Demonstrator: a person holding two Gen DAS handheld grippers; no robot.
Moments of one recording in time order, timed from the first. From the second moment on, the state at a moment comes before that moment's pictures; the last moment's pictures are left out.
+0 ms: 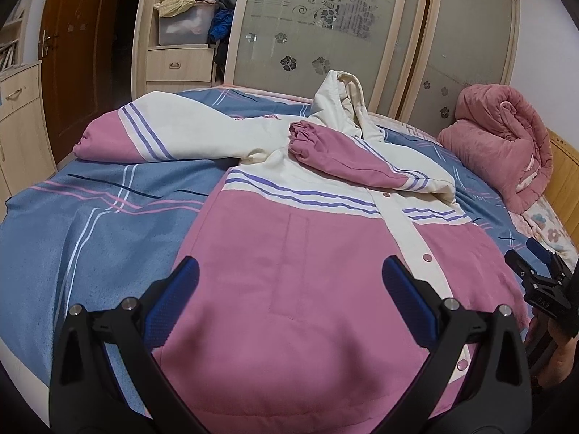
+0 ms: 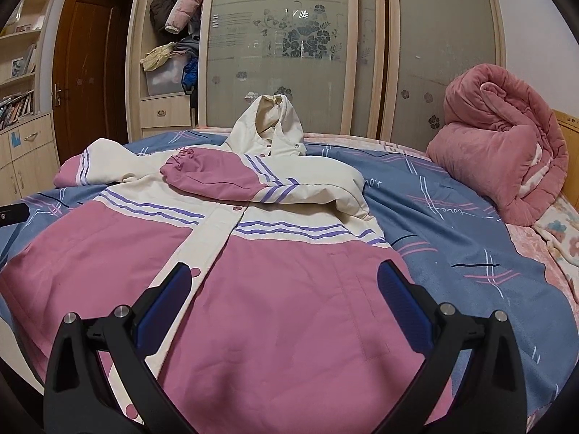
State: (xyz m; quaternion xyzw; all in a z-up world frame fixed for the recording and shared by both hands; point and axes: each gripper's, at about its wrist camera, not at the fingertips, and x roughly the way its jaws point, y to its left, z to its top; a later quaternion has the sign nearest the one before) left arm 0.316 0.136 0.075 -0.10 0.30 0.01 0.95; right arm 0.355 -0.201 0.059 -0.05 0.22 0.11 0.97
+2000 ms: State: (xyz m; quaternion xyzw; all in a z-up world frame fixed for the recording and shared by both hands) left arm 0.511 0.580 -0.032 -0.58 0.21 0.10 0.78; right arm 0.389 -0.207 0.048 0.08 0.29 0.16 0.94
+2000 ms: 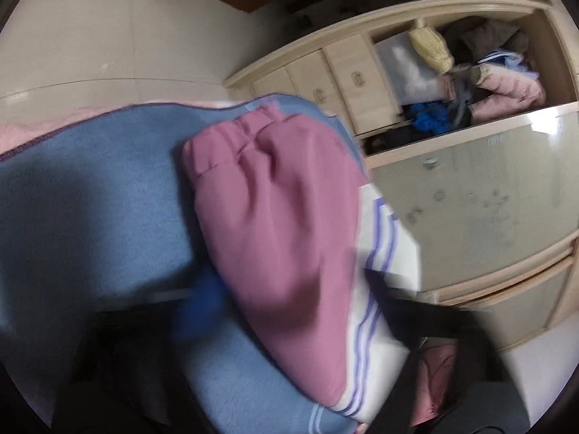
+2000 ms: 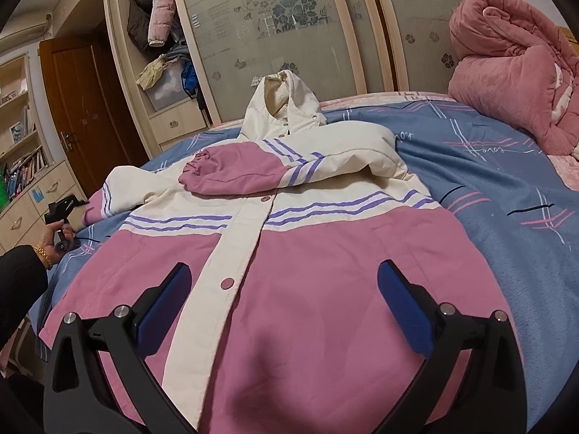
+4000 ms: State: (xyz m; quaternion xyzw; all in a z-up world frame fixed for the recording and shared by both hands) left arm 0.323 0.065 0.070 -0.02 0.30 0.03 0.95; right arm 0.351 -0.203 0.060 0.00 0.24 0.14 0.96
